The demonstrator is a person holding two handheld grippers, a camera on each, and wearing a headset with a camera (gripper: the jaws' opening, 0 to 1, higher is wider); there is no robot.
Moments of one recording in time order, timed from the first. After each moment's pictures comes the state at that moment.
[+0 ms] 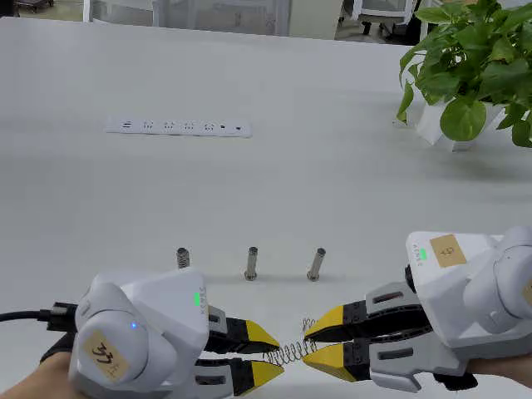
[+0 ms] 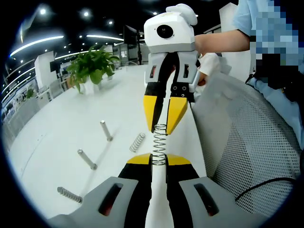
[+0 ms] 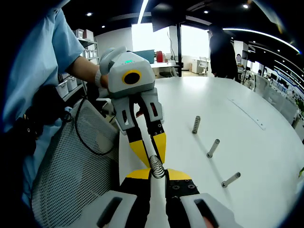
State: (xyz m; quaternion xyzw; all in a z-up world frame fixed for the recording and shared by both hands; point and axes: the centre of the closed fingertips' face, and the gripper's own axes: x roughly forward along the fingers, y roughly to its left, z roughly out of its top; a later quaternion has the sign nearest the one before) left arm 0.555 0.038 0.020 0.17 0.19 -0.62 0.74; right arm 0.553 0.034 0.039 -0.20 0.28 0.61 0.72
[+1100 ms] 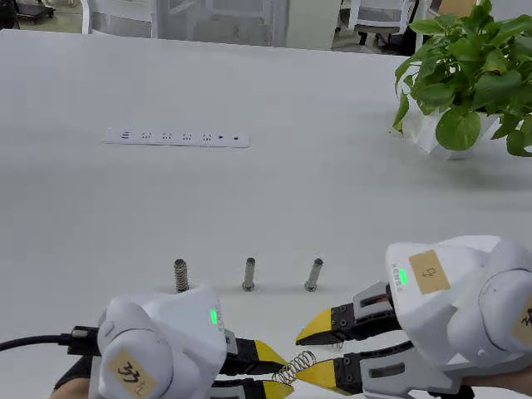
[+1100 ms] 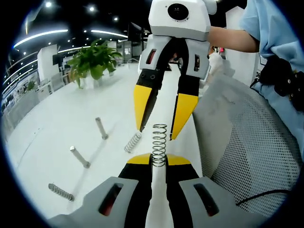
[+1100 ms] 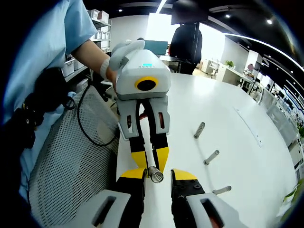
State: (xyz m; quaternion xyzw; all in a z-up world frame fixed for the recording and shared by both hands) left arm 0.550 0.026 0.013 0.16 0.21 -0.61 0.75; right arm 0.549 0.037 0.045 -0.29 0.26 0.62 0.68
